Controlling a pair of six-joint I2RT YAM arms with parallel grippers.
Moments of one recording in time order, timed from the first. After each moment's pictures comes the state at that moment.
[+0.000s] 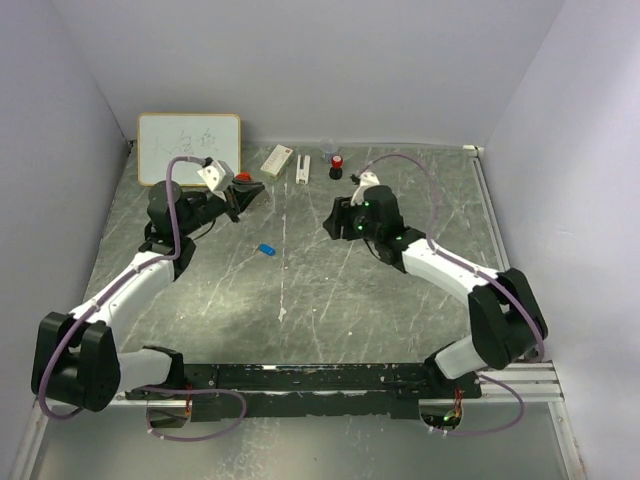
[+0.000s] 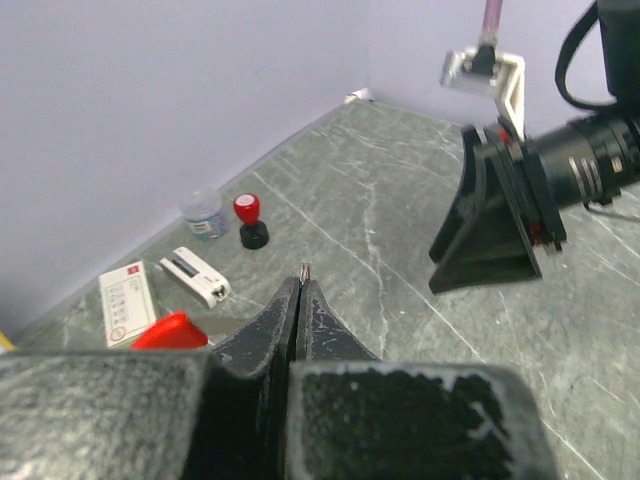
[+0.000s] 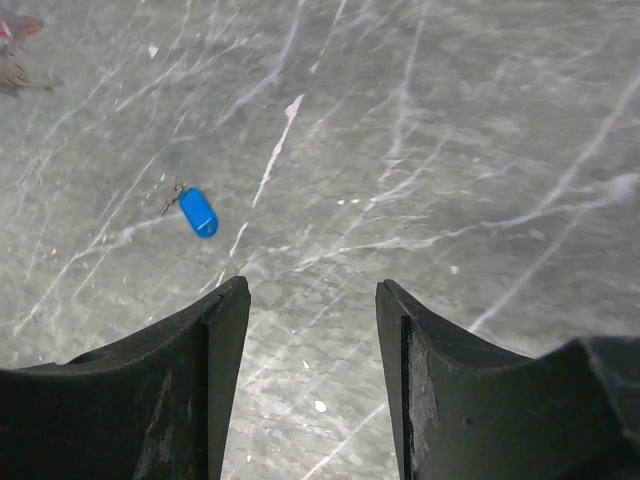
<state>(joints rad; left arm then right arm) -0.27 1.24 0.77 0.59 0.69 0.02 0.50 1.45 0.87 0.12 -0.10 0.33</state>
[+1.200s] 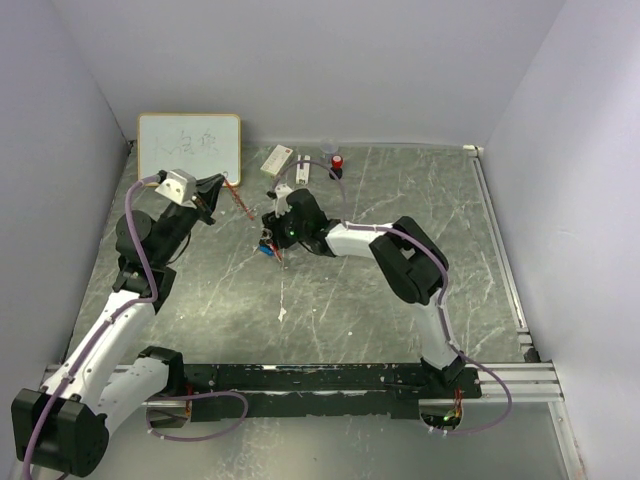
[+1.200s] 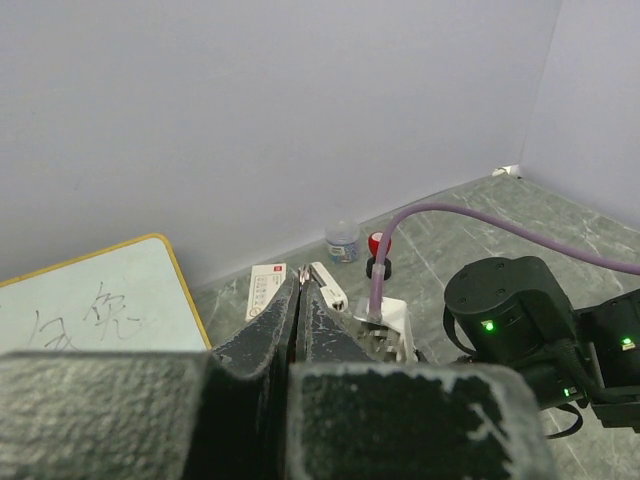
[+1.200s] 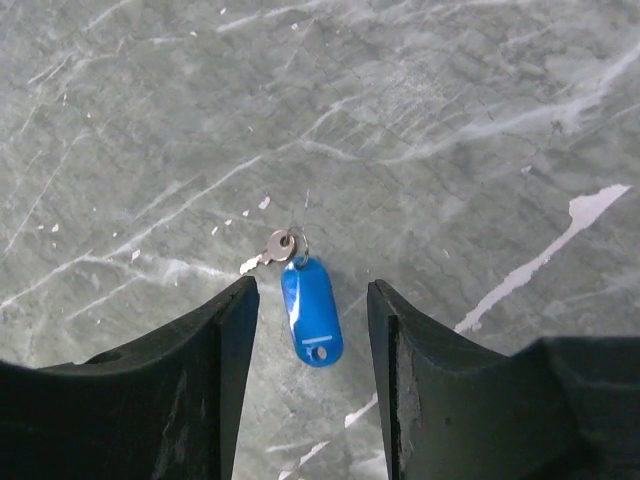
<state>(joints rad) -0.23 0.89 0.65 0.50 0.29 0.01 0.74 2.13 1.33 0.24 -0.28 0.22</state>
